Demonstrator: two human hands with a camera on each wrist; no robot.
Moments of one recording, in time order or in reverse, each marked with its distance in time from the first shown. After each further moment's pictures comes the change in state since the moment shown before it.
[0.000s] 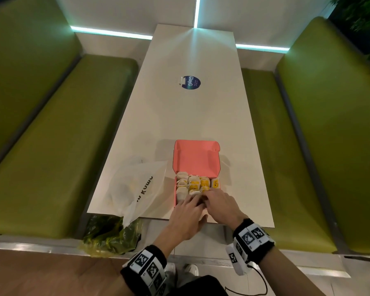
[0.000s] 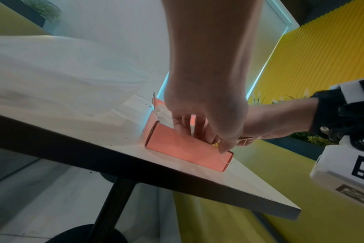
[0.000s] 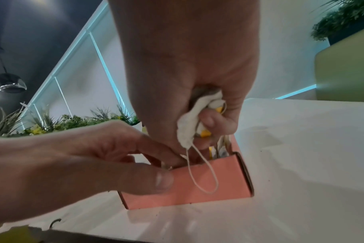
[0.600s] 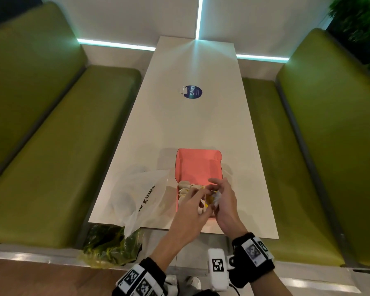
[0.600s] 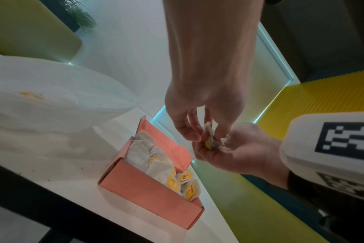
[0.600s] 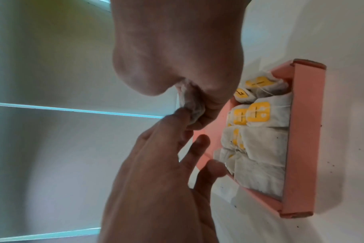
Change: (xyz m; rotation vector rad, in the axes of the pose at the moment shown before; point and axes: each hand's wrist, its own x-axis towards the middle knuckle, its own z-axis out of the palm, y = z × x) left_hand 0.004 0.022 -0.054 -0.724 0.360 -0.150; right_hand 0.005 -0.034 -0.026 1.804 0.341 0.457
